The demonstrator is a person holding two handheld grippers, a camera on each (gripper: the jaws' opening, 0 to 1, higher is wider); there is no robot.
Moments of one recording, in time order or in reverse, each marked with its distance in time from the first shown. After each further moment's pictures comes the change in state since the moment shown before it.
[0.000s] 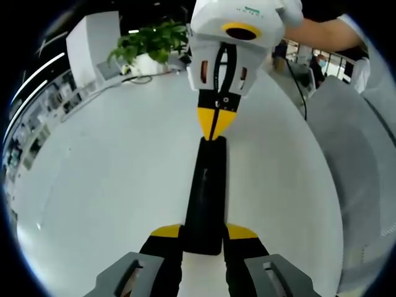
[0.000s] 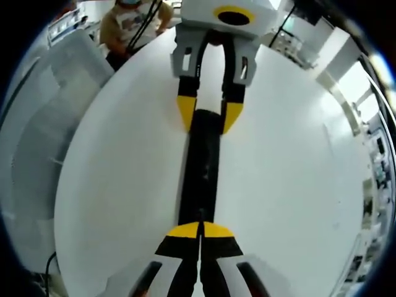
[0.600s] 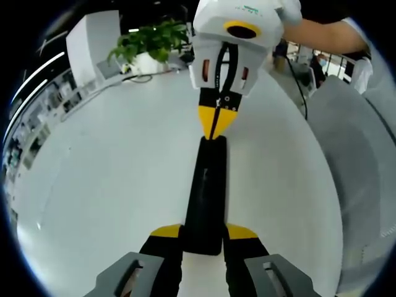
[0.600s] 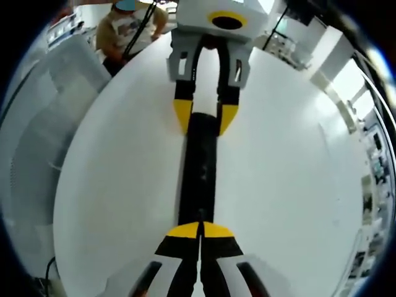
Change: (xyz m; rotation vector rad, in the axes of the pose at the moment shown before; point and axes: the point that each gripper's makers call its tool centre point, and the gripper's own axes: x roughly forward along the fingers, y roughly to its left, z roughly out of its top) left arm 0.000 -0.002 0.000 -0.002 0.010 0.000; right arm -0.001 0.001 0.001 0.027 -0.047 -0.026
